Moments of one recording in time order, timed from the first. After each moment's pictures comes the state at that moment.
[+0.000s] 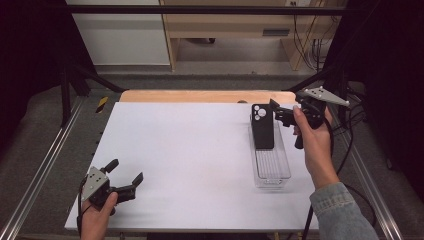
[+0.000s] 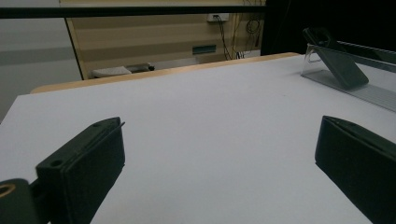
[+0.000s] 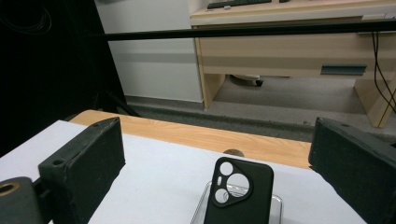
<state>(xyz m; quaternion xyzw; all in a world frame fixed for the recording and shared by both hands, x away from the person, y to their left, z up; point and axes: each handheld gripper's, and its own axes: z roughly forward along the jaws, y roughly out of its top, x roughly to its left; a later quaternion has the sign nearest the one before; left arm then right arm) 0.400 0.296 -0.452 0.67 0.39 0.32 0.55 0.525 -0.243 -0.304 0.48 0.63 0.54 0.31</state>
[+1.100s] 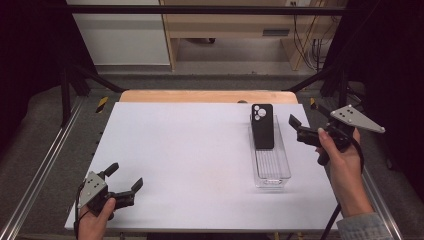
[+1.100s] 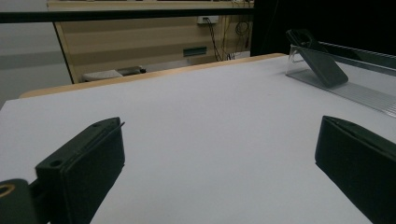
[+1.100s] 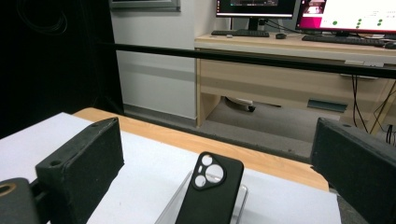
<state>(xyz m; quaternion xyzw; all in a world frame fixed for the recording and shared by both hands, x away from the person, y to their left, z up) 0.385 0.296 -0.449 0.67 0.38 0.31 0.55 0.460 -0.280 -0.302 0.42 0.63 0.55 0.36</state>
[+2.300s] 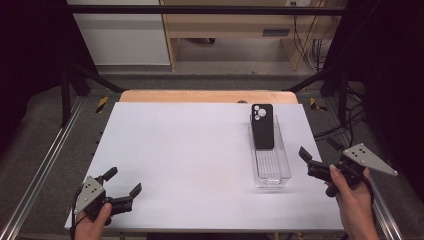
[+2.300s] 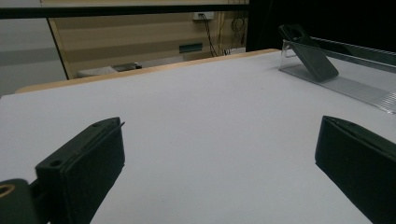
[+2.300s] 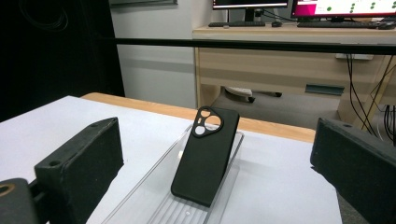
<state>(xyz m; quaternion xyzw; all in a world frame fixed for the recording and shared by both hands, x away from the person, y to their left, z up) 0.374 0.298 -0.449 0.68 0.37 0.31 0.55 0.404 -0.306 -0.359 0.43 0.62 0.55 0.35</state>
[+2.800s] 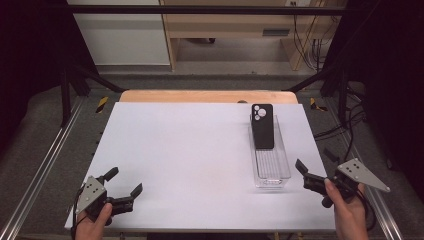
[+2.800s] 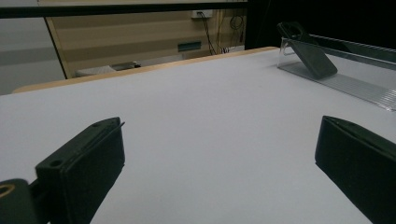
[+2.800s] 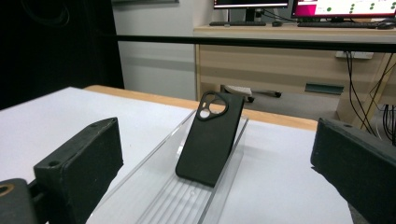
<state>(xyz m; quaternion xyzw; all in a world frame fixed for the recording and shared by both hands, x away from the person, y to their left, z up) 0.374 0.296 -0.450 0.68 0.37 0.30 0.55 0.386 -0.301 -0.390 0.42 0.62 0.55 0.36</state>
